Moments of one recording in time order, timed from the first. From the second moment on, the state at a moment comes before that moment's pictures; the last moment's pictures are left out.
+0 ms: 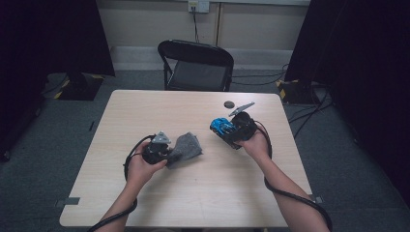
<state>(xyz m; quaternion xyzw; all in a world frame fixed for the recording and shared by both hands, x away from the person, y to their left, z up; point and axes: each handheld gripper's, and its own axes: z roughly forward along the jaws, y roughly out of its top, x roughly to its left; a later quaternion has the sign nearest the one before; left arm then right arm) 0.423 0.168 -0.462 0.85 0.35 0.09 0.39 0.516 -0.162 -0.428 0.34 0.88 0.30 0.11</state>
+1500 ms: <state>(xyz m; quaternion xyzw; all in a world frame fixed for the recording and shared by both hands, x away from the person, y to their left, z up) 0.458 0.205 -0.485 0.82 0.41 0.13 0.37 0.518 -0.186 -0.479 0.37 0.89 0.26 0.11</state>
